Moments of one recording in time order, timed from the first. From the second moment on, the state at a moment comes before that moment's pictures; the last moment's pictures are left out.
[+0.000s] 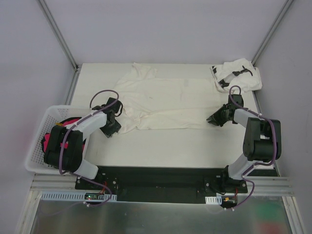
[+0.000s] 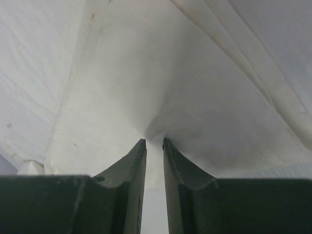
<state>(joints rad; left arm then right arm) -0.28 1.47 0.83 -0.73 -0.30 -1.05 -0.08 1.65 0.86 -0.29 -0.27 0.84</state>
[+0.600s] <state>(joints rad) -0.28 1.58 0.91 -0.74 -0.29 -1.04 -0.11 1.66 0.88 -0.30 -0.27 0.84</state>
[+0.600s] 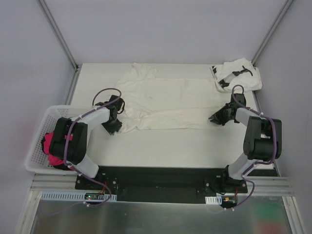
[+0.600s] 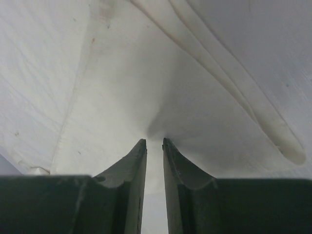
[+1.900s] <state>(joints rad) -0.19 1.52 1.03 -0.87 -0.32 -0.94 -0.15 1.66 0.87 -0.35 -0.27 0.85</state>
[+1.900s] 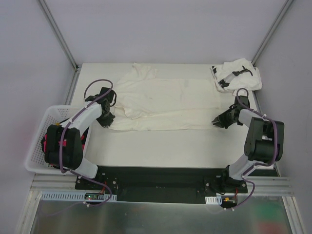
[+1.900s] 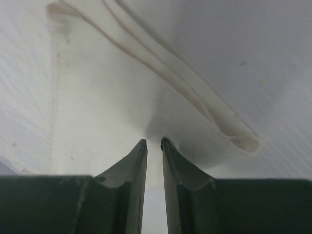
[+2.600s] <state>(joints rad) -0.17 1.47 1.00 -0.90 -0.32 -0.91 -0.23 1.57 0.81 -0.44 -0.22 0.82</state>
